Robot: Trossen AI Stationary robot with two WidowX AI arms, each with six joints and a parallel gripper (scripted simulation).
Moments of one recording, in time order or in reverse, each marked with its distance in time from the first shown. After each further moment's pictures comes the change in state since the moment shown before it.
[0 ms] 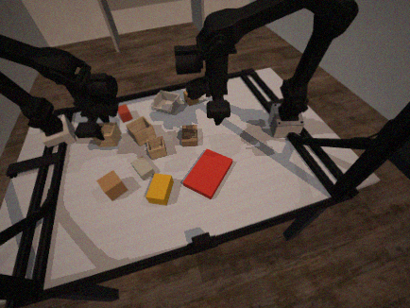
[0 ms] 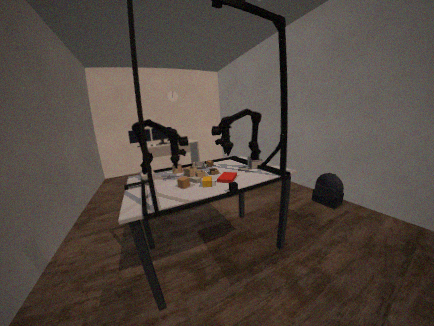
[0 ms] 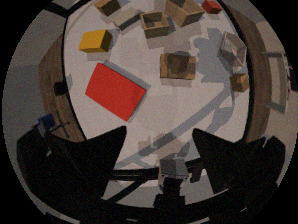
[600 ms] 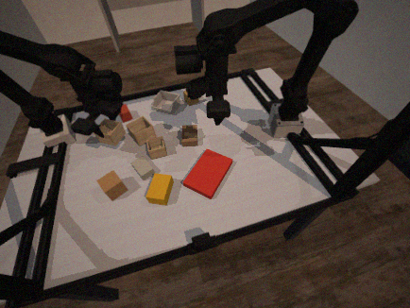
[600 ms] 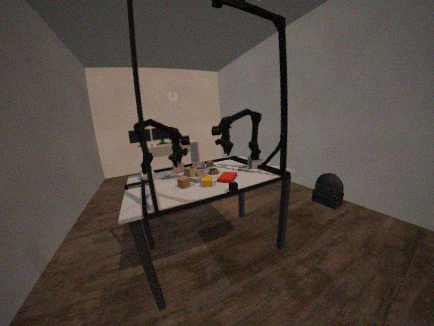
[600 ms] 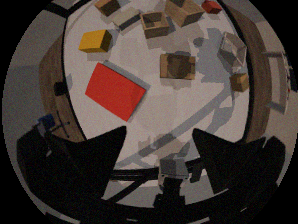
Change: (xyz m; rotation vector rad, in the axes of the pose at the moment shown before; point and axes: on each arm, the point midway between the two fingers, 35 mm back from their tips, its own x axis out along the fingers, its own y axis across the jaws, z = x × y) left arm -0.005 0.006 0.011 0.336 0.010 0.000; right arm 0.000 0.000 0.000 0.001 0.000 0.000
